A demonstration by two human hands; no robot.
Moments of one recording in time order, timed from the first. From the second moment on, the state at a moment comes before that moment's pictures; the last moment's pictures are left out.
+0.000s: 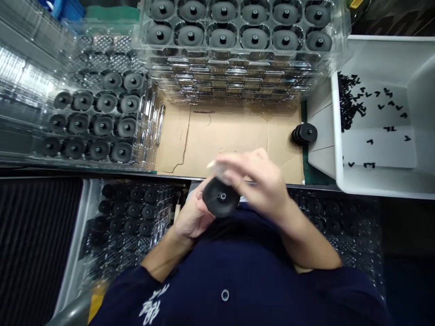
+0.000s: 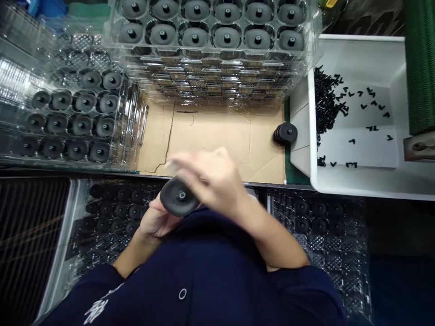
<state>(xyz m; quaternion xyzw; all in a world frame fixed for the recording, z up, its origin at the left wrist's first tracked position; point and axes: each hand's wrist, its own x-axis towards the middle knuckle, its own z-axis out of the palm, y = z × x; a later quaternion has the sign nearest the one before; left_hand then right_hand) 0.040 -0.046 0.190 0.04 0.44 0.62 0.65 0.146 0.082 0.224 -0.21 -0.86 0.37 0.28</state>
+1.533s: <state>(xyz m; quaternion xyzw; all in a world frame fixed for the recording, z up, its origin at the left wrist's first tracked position) 0.027 -0.037 0.182 0.03 0.38 0.66 0.65 0.148 0.044 0.228 -0.25 -0.83 0.34 0.35</state>
